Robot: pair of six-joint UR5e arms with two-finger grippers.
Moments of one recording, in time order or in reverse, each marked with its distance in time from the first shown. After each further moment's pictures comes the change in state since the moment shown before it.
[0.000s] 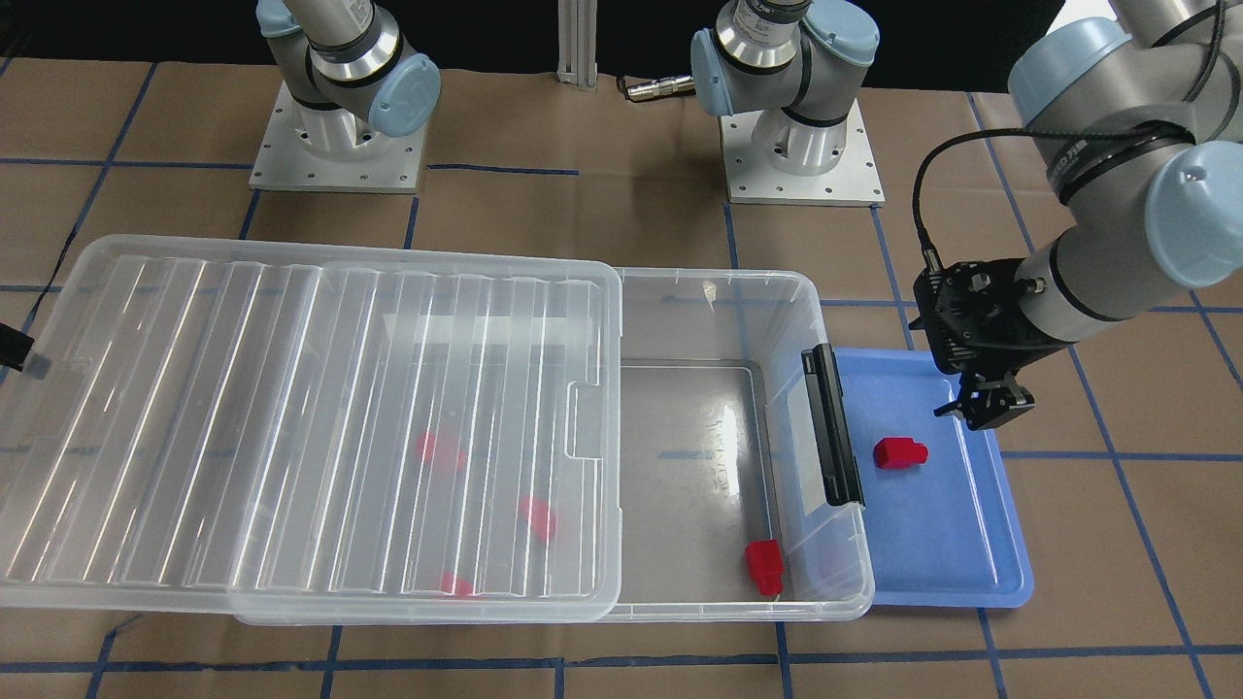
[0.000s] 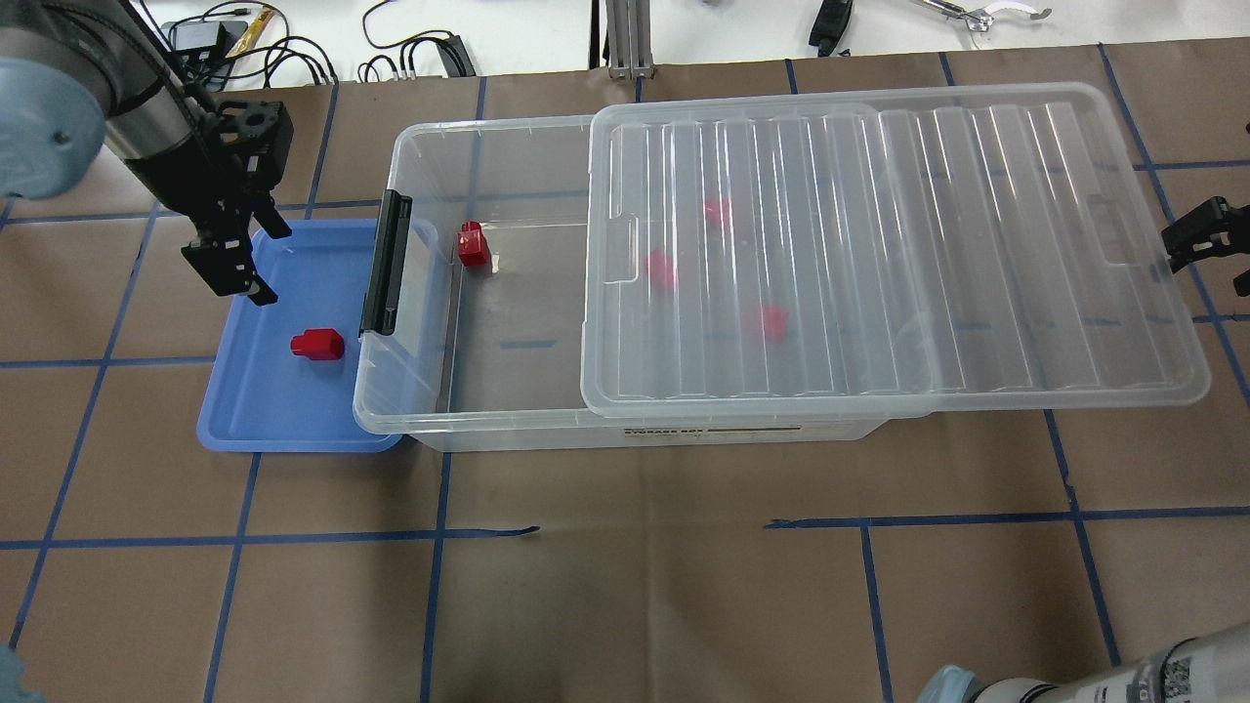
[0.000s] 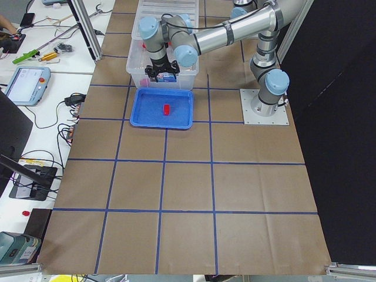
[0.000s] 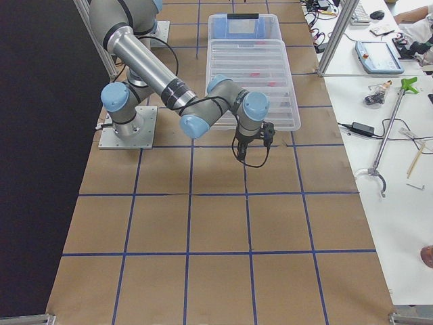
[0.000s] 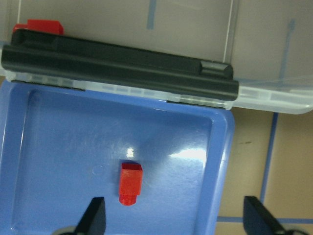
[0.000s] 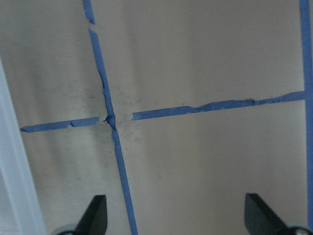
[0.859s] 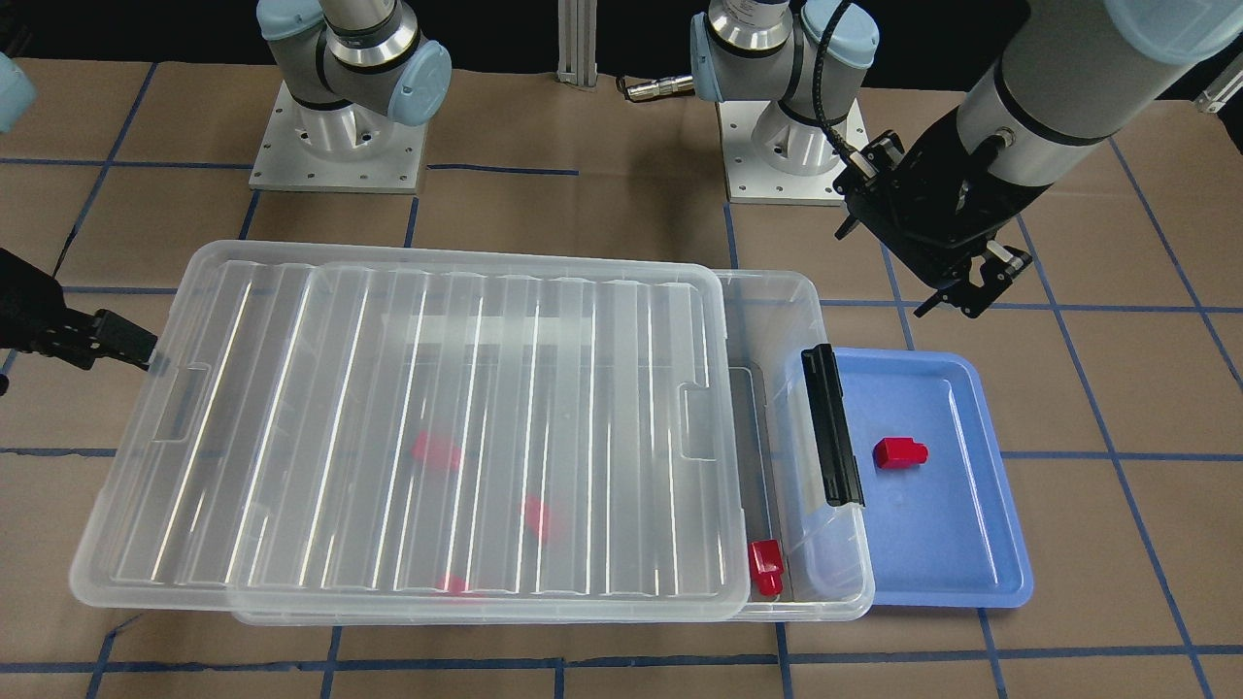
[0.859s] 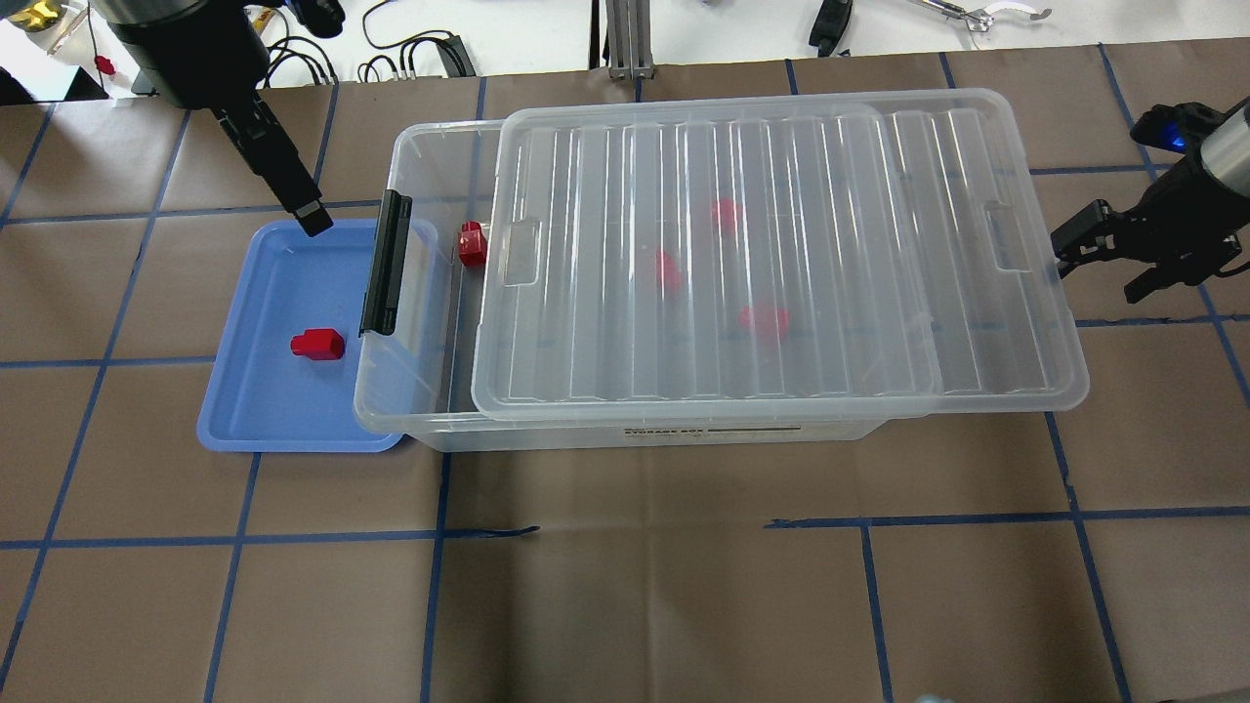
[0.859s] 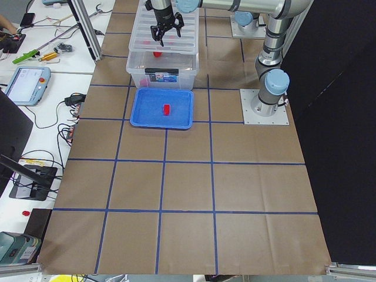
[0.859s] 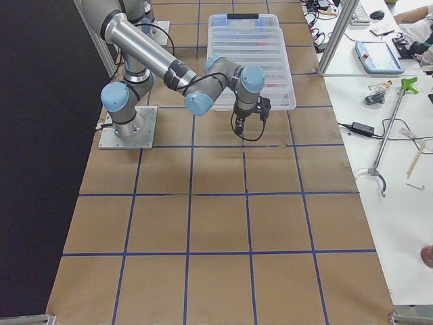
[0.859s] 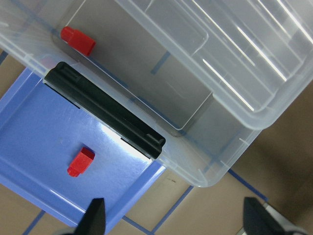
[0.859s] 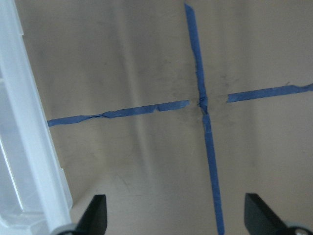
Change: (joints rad) left arm -0.168 0.055 0.196 -0.207 0.010 -0.762; right arm 0.174 -0.093 0.107 -0.002 0.048 0.200
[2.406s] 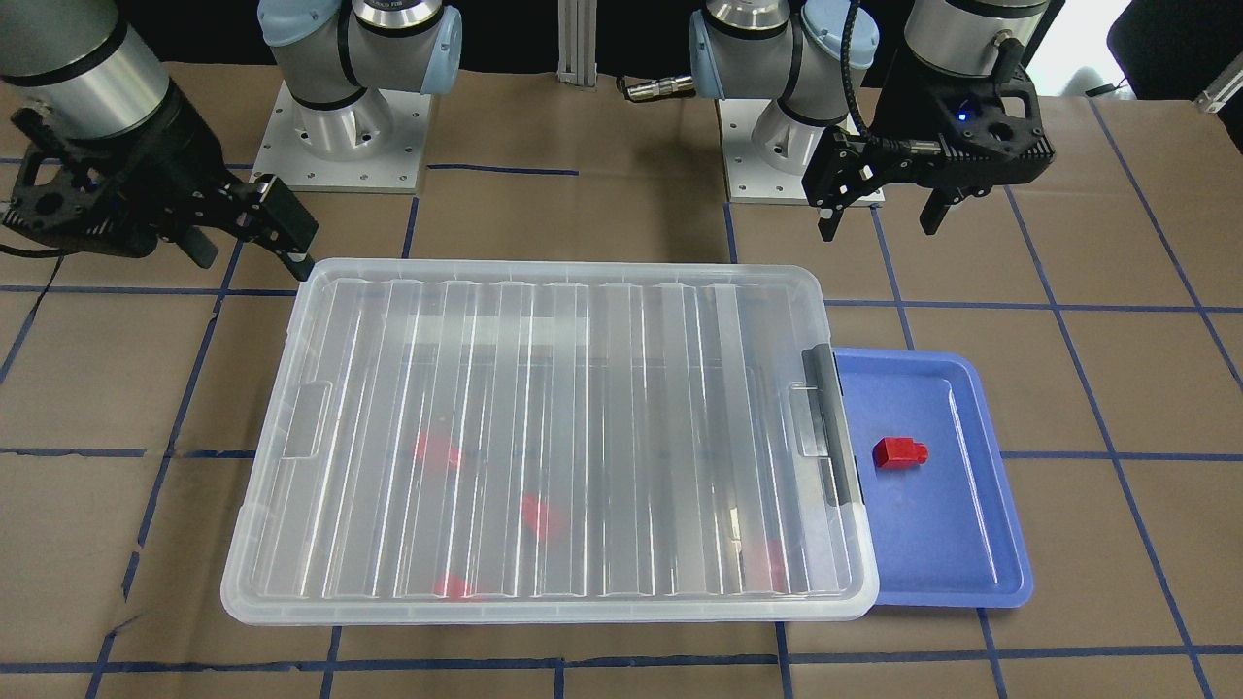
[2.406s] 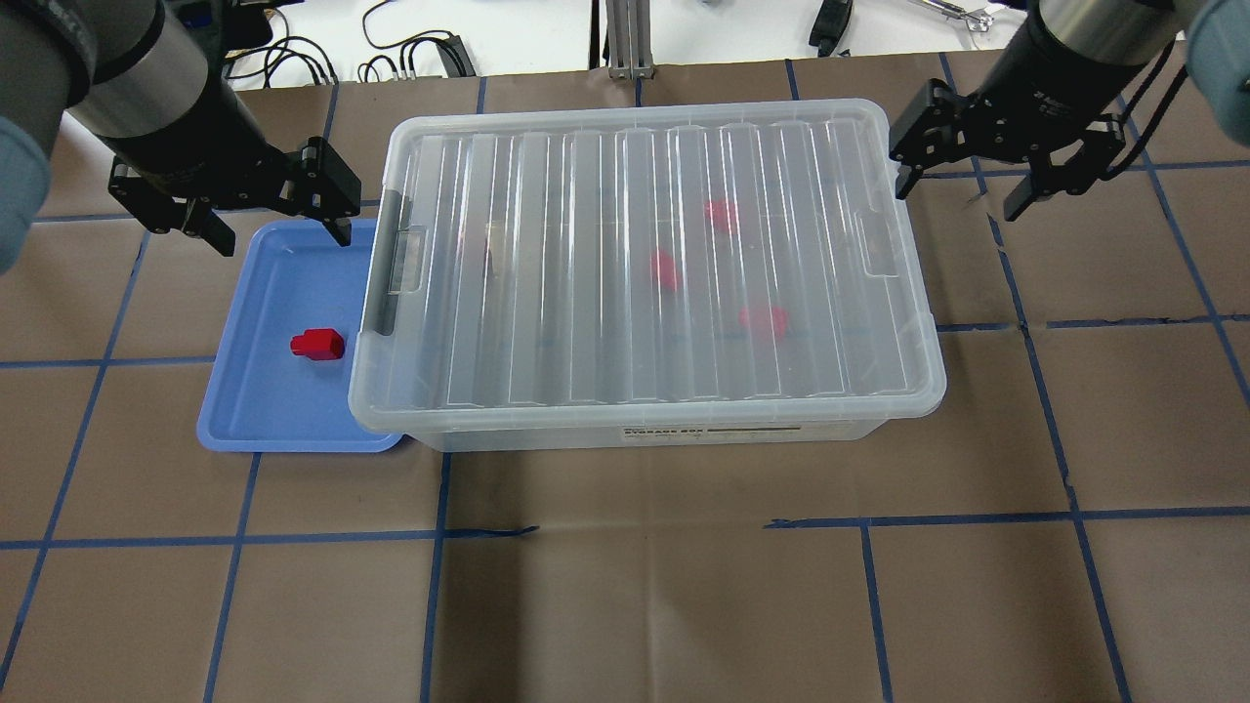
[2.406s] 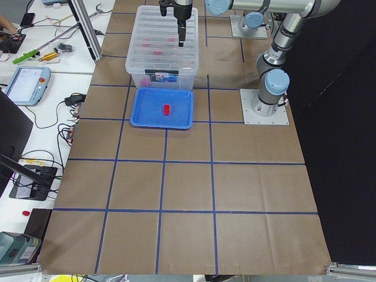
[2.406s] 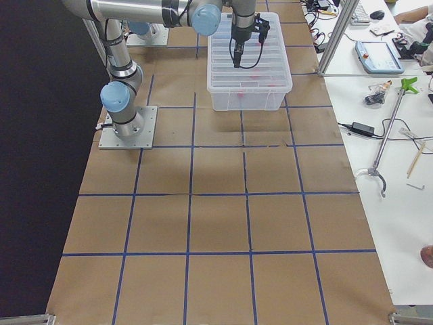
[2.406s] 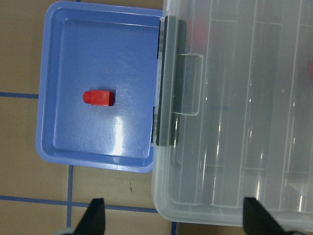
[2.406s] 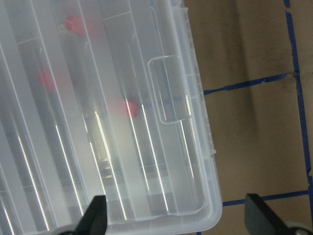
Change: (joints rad) left arm -0.022 0.236 -0.305 0.300 0.068 -0.901; right arm 0.394 -0.156 -0.247 0.264 -0.023 0.460
